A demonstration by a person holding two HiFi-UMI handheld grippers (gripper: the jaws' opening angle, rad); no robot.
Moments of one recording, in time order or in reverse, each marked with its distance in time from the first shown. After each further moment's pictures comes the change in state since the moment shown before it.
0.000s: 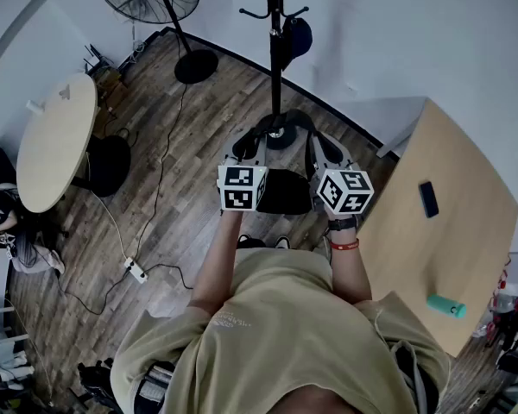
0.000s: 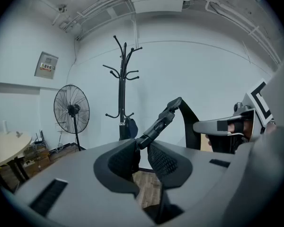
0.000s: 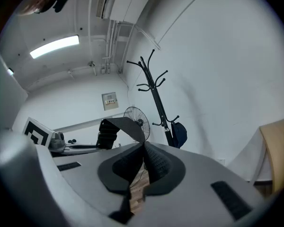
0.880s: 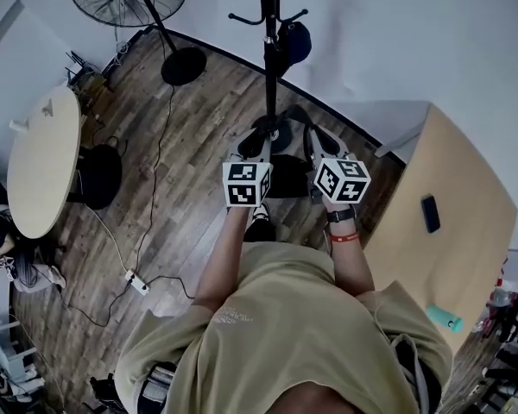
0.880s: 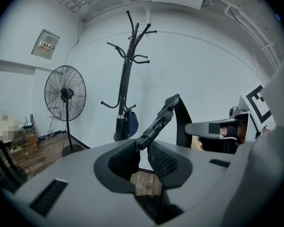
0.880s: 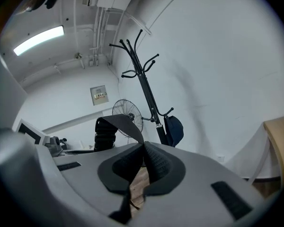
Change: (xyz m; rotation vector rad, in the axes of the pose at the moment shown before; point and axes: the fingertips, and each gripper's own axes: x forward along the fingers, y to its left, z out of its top) left arm 0.146 0.051 -0.002 -0.122 0.053 -0.087; right arm 0.144 -0.069 0.008 0.032 0.072 -0.089
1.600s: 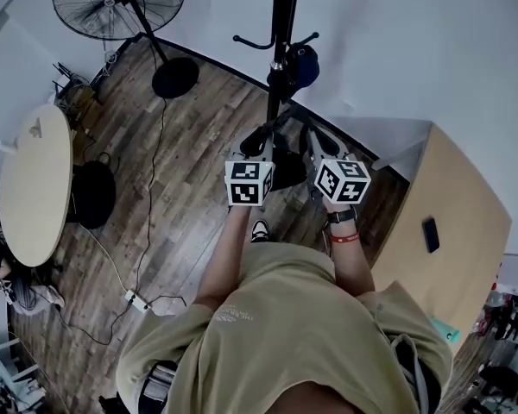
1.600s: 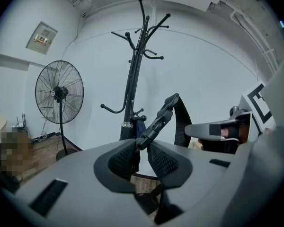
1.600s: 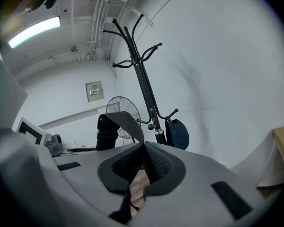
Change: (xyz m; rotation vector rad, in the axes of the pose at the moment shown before) left arm 0.095 0.095 0.054 -0.011 -0.010 -0.050; right arm 0.133 0.000 0.042 -0.029 0.019 -0.043
